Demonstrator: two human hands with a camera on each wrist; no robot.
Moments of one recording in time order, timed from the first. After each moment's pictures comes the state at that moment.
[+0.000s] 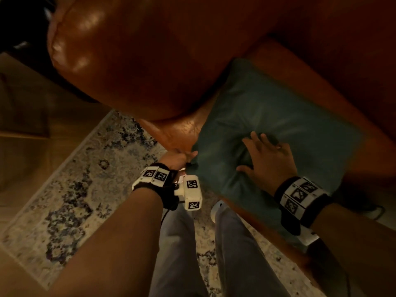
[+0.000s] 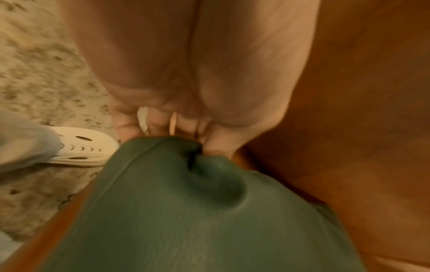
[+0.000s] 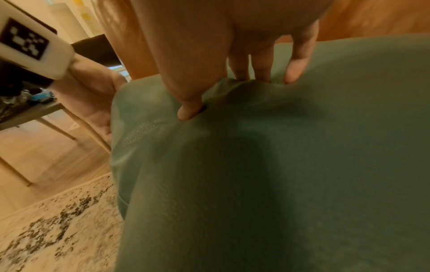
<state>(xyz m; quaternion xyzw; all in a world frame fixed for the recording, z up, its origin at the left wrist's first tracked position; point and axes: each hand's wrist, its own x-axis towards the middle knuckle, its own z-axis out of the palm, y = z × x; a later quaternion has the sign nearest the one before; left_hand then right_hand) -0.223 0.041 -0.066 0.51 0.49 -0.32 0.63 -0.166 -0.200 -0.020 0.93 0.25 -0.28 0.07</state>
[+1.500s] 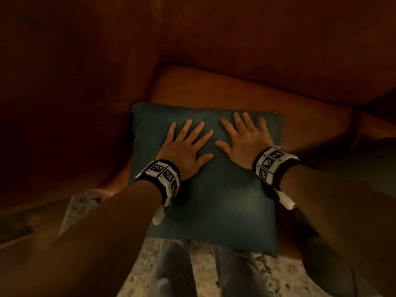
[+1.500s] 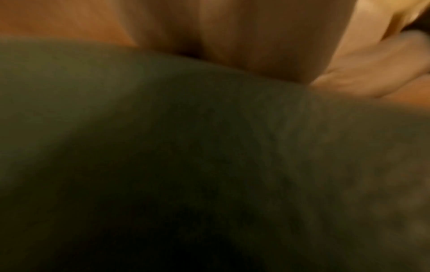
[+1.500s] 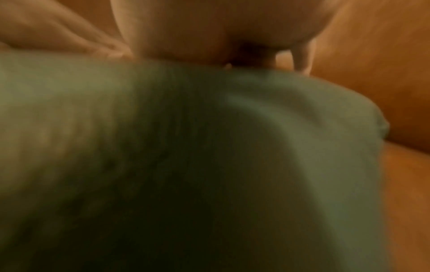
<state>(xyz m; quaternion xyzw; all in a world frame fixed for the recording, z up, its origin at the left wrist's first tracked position) -0.071 -0.144 -0.059 0.92 -0.28 -0.28 -0.03 -0.074 -0.345 -0.059 0.94 0.08 -0.32 0.03</state>
